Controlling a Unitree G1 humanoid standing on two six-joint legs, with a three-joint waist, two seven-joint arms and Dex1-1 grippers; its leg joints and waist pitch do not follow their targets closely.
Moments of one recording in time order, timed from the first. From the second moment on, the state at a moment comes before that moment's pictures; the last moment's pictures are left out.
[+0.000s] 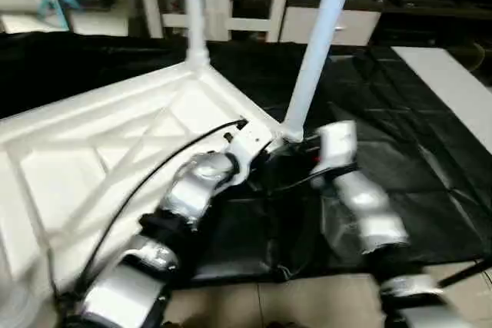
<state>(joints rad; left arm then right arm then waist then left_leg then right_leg) -0.67 0.11 -0.29 0.63 0.11 0.22 -0.61 -0.50 -0.18 -0.03 0.61 0.18 -0.07 0.43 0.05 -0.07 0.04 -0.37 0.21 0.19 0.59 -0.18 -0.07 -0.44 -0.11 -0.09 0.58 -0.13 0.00</state>
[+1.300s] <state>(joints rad) -0.50 0.37 -0.42 0.32 -0.01 0.22 -1.19 -0.35 -0.54 0.20 0.37 0.24 0.12 1.21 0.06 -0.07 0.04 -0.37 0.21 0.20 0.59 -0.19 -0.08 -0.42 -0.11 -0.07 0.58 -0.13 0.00</state>
